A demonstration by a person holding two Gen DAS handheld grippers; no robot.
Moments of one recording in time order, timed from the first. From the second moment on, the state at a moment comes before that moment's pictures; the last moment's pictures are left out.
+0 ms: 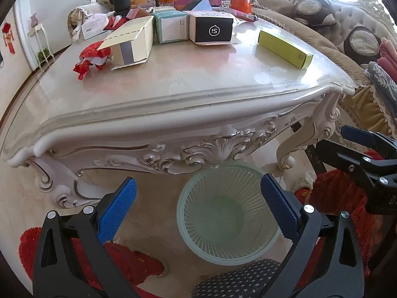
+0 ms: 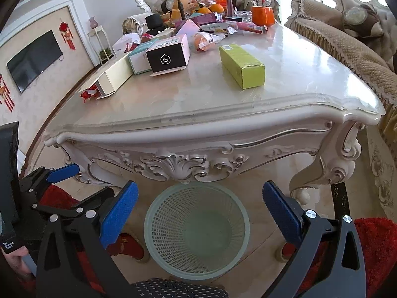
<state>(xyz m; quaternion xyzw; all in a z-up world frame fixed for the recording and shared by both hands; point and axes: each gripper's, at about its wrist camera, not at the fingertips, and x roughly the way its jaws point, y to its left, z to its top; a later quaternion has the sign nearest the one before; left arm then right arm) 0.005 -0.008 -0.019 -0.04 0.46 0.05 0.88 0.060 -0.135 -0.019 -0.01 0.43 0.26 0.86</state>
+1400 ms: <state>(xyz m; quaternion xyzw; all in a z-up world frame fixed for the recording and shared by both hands) -0.002 -0.008 -0.030 -0.03 0.48 0.05 0.88 0.053 -0.132 -0.019 -0.03 0.44 0.25 0.86</state>
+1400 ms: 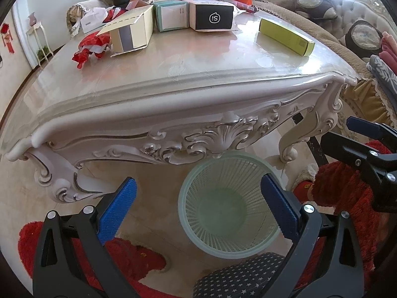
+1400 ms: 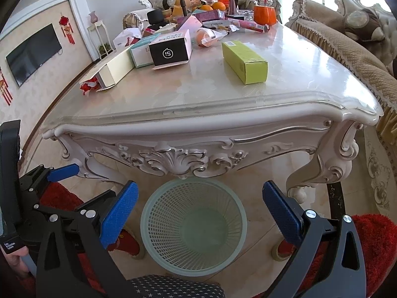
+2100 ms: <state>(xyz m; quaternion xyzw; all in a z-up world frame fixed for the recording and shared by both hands) -0.012 -0.001 -0.017 -0.04 0.45 0.06 0.89 0.050 -0.133 -0.009 -0.03 0.42 0.26 0.87</state>
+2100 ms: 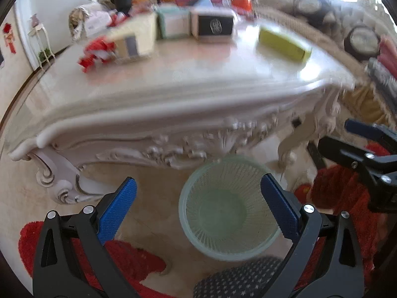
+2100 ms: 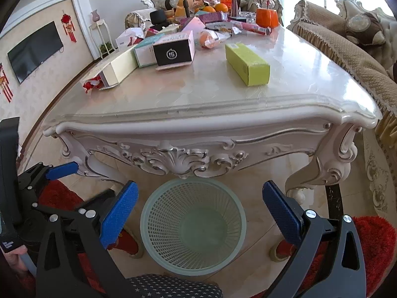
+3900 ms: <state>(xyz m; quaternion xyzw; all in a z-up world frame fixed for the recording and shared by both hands) 0.038 0.073 0.117 -0.05 0.28 -0.02 0.96 0.127 -0.140 0.072 0.01 0.34 0.41 0.85</state>
